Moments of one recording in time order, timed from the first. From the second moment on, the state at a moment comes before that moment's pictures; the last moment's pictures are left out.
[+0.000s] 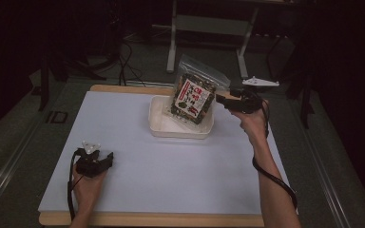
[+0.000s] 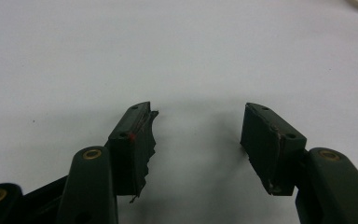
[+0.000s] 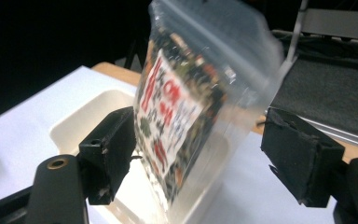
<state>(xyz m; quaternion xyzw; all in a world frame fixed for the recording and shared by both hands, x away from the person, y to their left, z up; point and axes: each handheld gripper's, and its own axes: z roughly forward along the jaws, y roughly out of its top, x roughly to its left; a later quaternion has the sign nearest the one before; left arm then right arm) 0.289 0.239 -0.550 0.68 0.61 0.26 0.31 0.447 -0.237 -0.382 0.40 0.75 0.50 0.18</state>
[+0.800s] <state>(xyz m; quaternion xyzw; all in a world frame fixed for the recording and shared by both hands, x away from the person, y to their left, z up) 0.289 0.239 -0.550 0.68 0.62 0.26 0.31 0.411 -0.253 -0.400 0.38 0.77 0.48 0.17</state>
